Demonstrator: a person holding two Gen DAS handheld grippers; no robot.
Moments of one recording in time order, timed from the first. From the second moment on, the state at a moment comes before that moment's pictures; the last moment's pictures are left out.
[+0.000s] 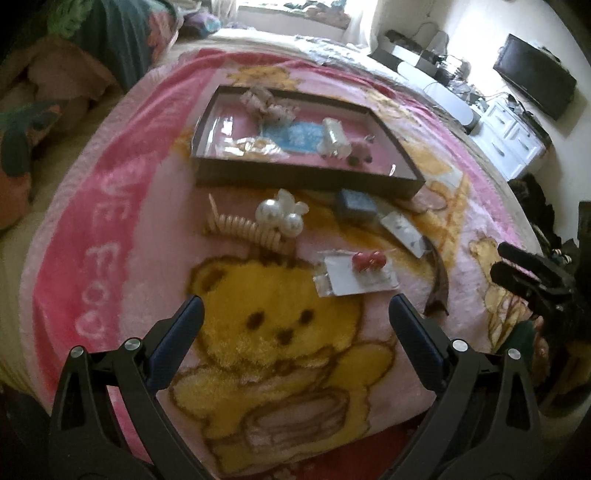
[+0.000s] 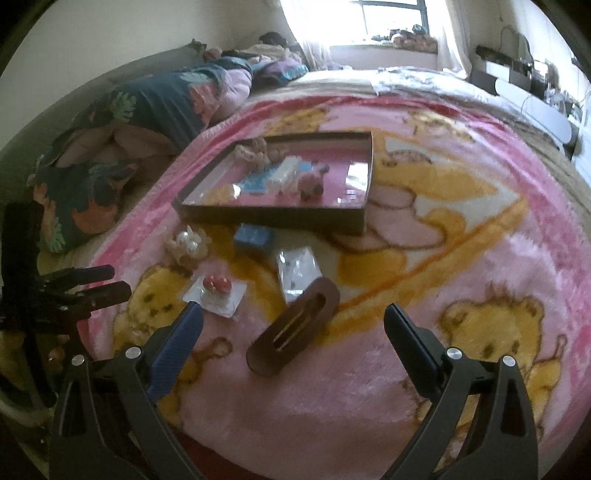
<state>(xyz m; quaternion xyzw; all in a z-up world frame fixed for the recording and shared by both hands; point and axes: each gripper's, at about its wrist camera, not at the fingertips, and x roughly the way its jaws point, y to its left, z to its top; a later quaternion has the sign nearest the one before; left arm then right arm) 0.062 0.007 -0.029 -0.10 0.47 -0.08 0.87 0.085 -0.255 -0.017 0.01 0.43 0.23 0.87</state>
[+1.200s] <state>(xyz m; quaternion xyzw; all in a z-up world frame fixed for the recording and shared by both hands) 0.167 -0.038 -0.058 0.08 0.49 -0.08 0.86 0.115 -0.254 -0.073 0.10 0.48 0.22 0.84</state>
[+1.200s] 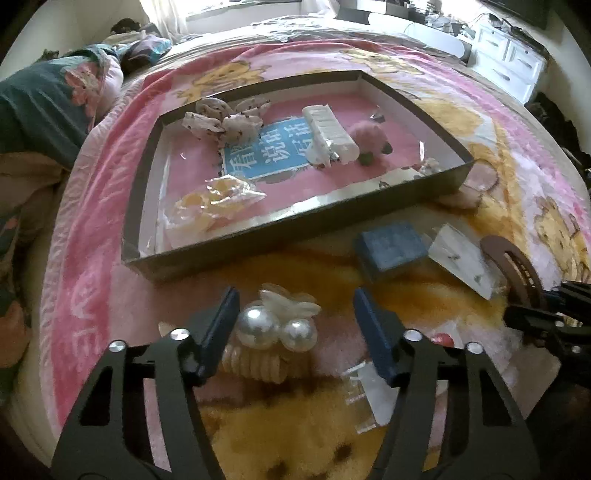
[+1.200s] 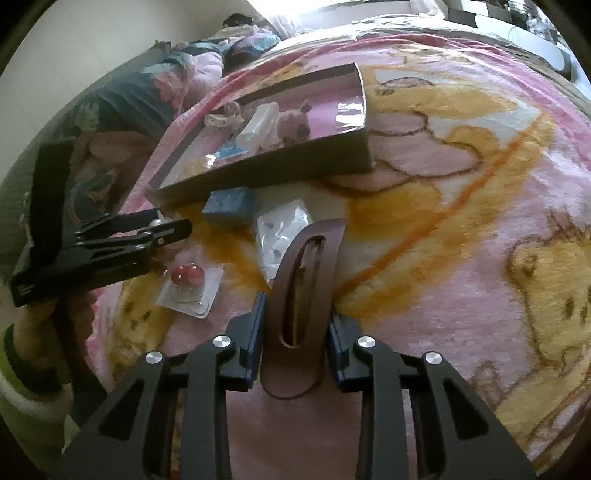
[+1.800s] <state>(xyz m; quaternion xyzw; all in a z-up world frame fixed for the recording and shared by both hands) 0.161 -0.027 -0.026 0.01 0.46 -0.10 0.88 0.111 -0.295 -0.037 0.11 0.42 0.19 0.88</state>
